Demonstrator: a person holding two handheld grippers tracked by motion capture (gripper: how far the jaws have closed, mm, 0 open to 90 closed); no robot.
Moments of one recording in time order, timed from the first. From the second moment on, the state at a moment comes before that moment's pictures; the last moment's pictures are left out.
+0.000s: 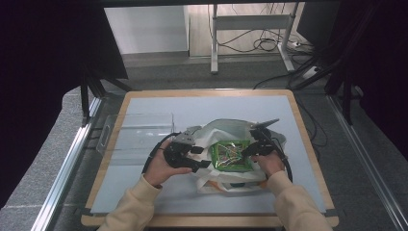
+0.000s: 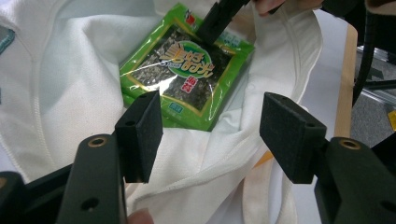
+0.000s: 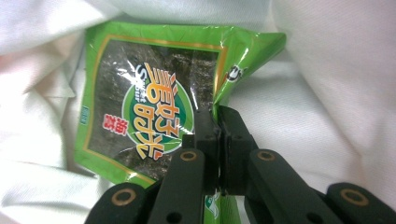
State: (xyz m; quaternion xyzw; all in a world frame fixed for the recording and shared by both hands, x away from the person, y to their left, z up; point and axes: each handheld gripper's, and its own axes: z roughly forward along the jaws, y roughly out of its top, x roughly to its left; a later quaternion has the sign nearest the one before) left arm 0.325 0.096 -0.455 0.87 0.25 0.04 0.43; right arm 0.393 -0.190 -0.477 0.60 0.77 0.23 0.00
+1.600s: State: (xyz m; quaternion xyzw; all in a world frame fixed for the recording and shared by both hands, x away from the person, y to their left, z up) left arm 0.323 0.103 -0.448 0.86 0.25 0.05 0.44; right arm 0.360 -0.232 -0.393 0.49 0.79 0.37 0.07
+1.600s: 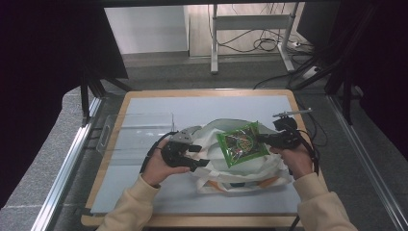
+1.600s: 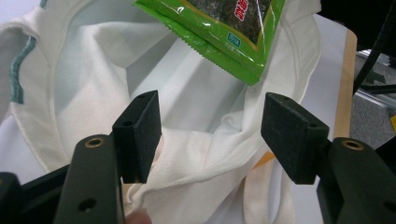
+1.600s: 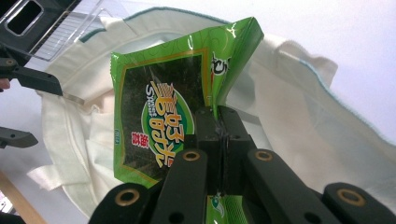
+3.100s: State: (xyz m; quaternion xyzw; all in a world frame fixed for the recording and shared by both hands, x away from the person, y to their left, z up) left arm 0.334 0.108 -0.415 0.85 0.26 0.06 0.45; right arm 0.361 -0.235 -0.375 0.37 0.83 0.42 0.10
